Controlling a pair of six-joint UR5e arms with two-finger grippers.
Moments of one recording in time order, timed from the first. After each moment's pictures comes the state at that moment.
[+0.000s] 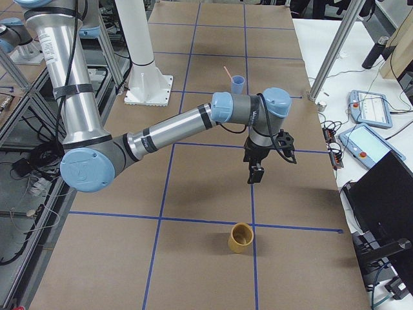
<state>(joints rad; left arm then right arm) -1.45 -1.66 -1.80 -1.47 -2.24 -0.10 1.53 -1.36 1.77 -2.06 2.23 -0.13</state>
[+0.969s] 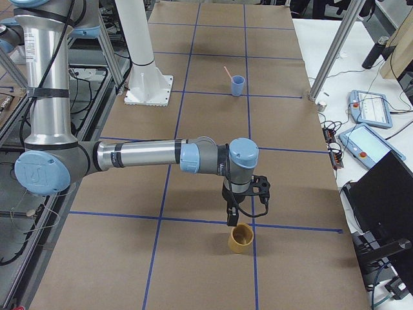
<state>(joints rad) -1.49 -1.56 -1.72 -1.52 -2.24 0.00 1.56 -1.59 1.69 -1.69 2.22 -0.02</state>
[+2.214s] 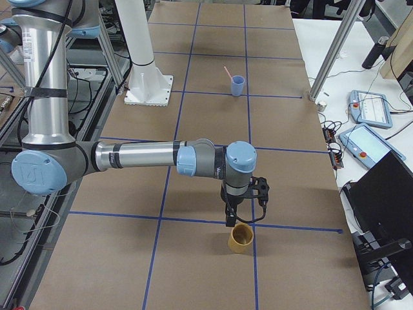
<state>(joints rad) -1.56 -1.56 -1.65 -1.52 -2.31 0.00 1.58 -1.60 1.69 -1.69 2.26 -0.01</state>
